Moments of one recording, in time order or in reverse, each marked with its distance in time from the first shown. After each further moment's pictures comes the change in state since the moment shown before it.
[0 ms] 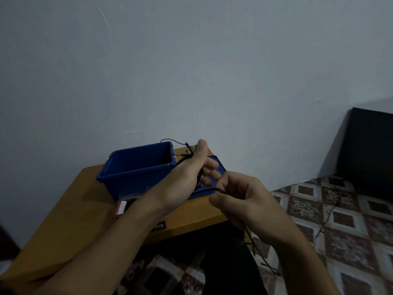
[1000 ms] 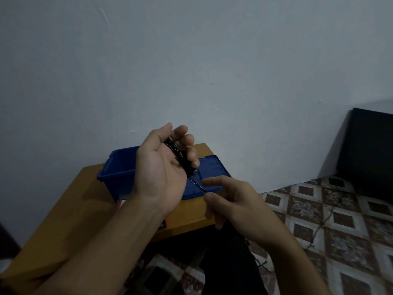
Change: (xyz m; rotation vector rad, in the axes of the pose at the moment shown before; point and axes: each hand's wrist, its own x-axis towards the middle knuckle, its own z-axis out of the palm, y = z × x) left_hand -0.009 0.017 -0.007 -0.958 0.233 0.228; right_hand 0.002 0.006 0.009 -0.215 -0.026 0.164
